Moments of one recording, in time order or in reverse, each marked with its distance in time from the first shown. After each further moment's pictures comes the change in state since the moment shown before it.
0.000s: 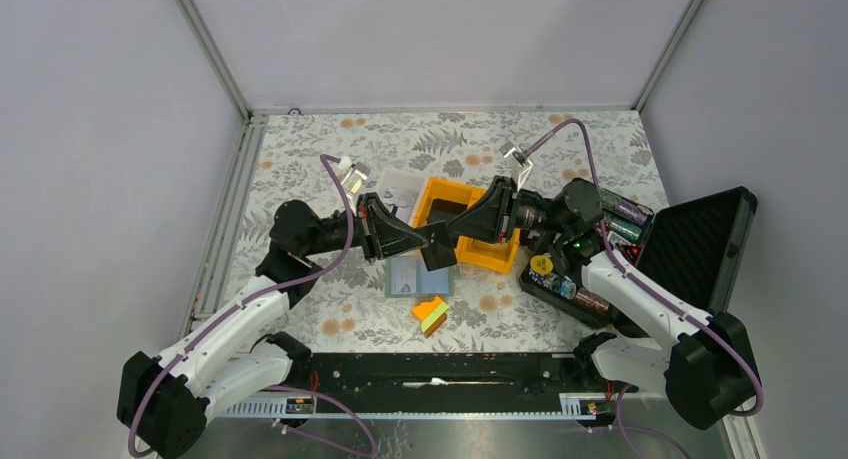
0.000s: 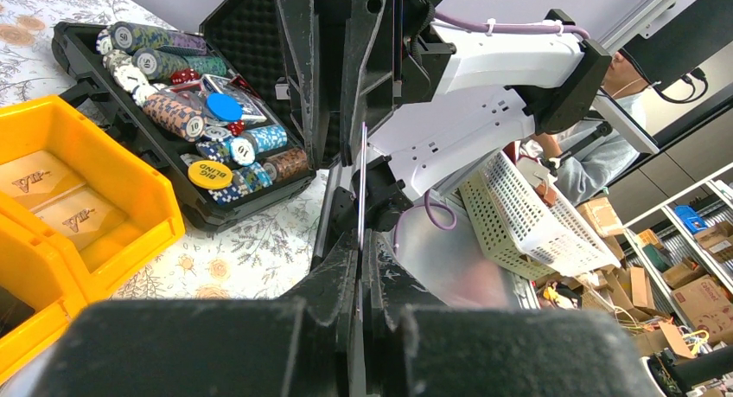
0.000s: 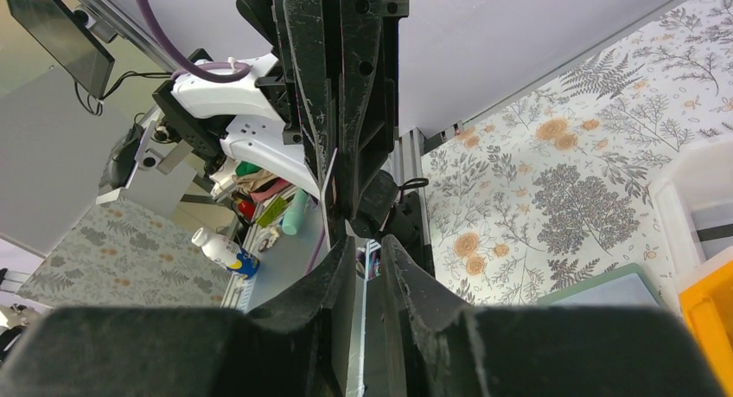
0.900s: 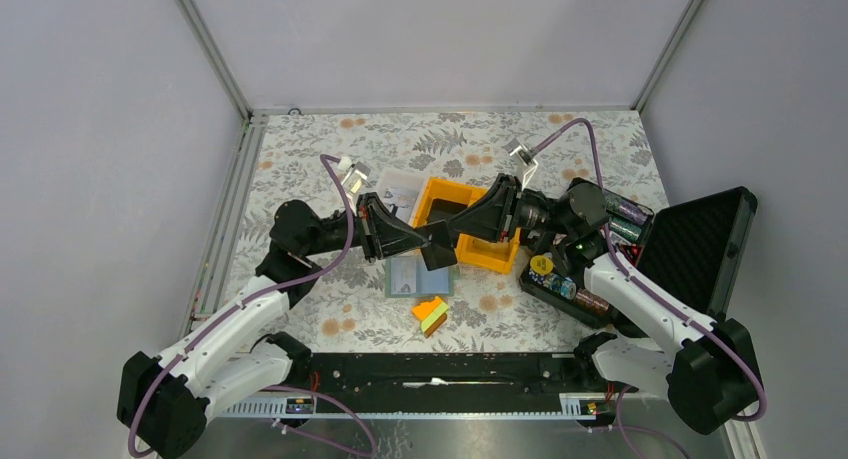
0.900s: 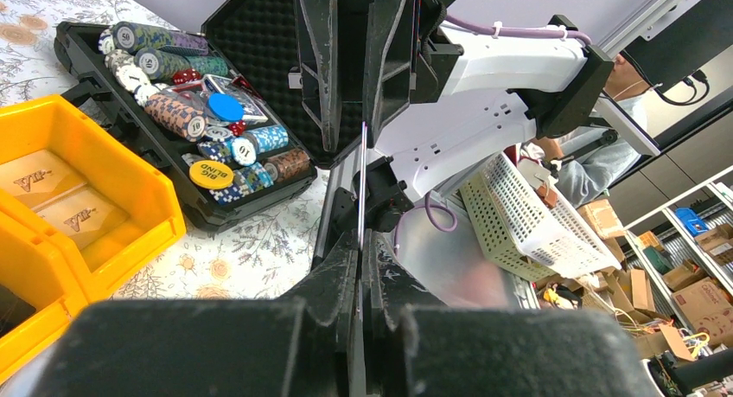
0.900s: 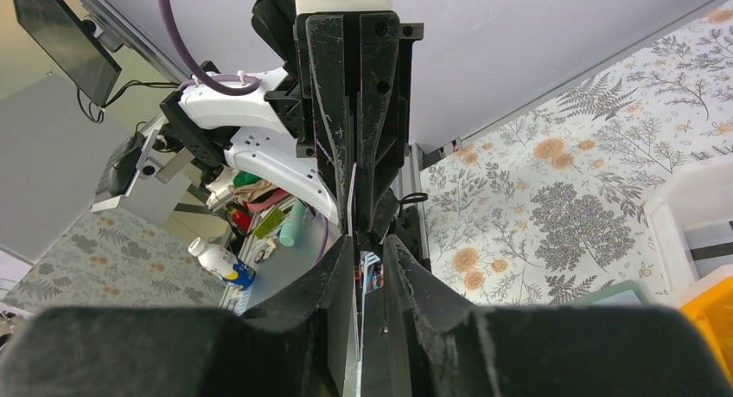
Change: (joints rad) left arm 0.000 0.000 0.000 -0.003 -0.005 0.000; right arm 0.000 -0.025 0.000 0.020 0.029 0.011
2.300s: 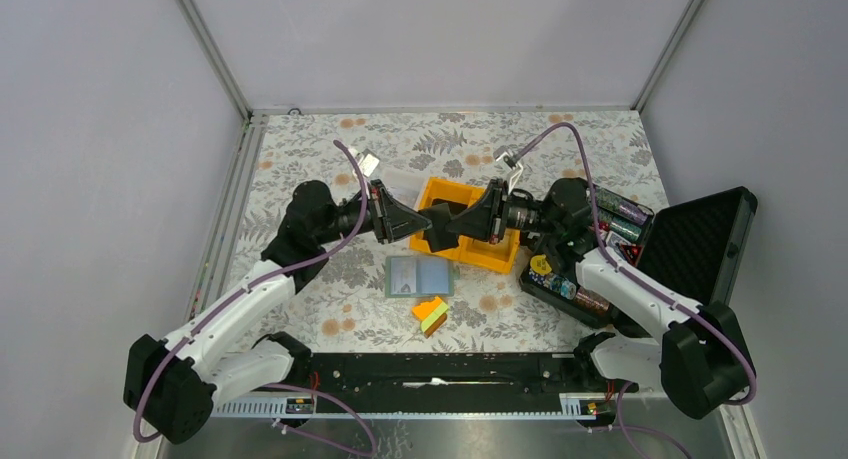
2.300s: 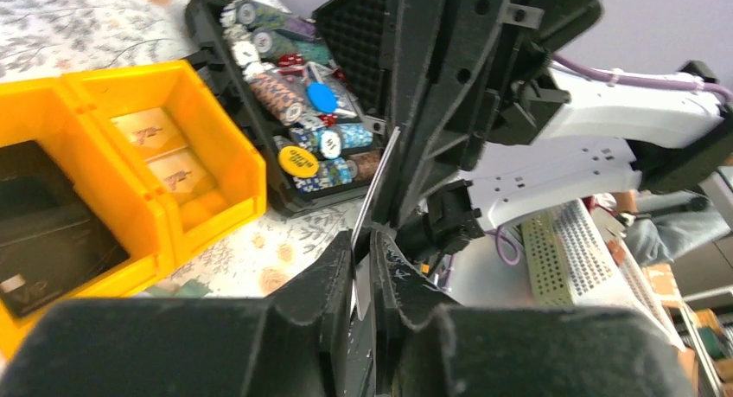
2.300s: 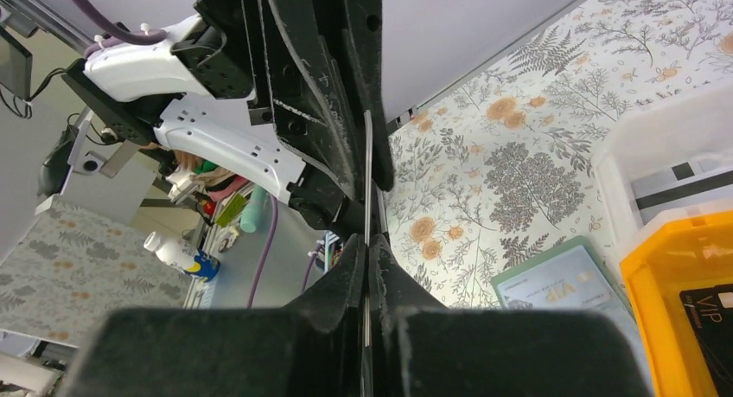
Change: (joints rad) left arm -0.002 0.093 0.123 -0.294 -0.206 0.130; right arm 0.008 0.074 -0.019 -0.106 0.039 -0.153
